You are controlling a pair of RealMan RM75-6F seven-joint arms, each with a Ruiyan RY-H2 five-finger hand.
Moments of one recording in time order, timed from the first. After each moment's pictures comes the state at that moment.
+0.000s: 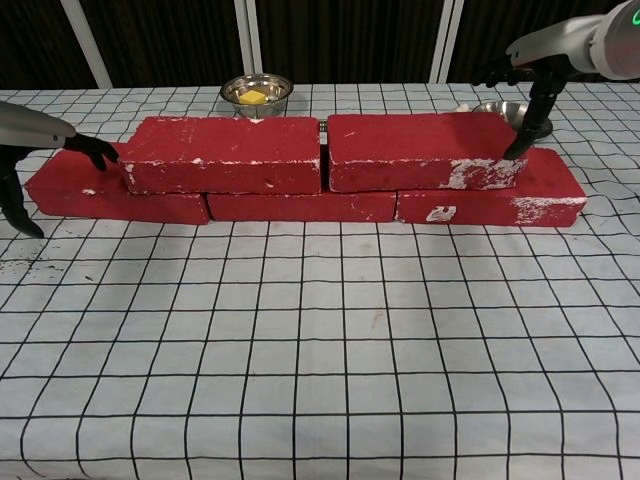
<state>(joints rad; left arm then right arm) -0.99 -1.17 0.14 -1.64 0.66 0.77 0.51 1.15 -1.26 0.09 -1.53 -0.23 0.81 -0.55</state>
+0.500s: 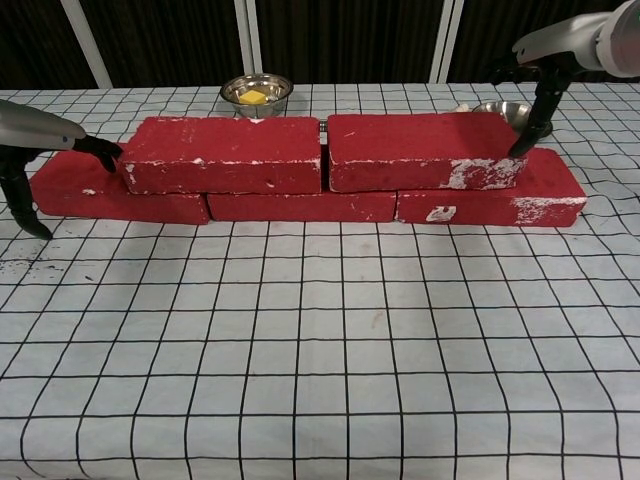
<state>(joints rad) -1.00 -1.17 0.13 -1.65 0.66 0.76 0.52 1.15 -1.26 0.09 -1.52 -0.23 0.81 -0.55</state>
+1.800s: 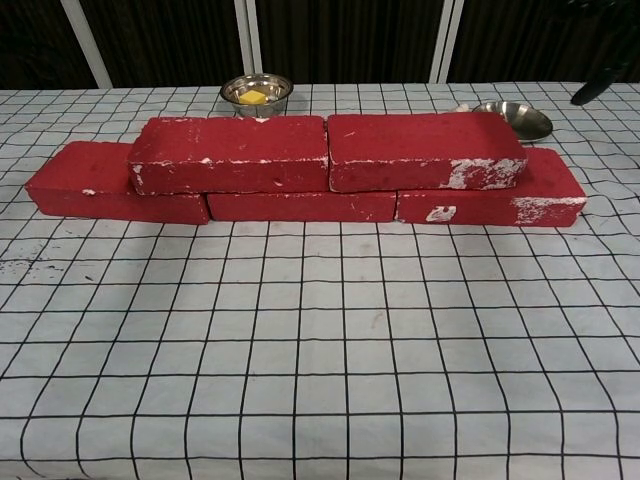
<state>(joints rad) -0.85 -1.01 0.12 -1.91 0.85 1.19 0.53 1.02 -1.04 0.12 -1.72 -0.38 0.93 -0.45</state>
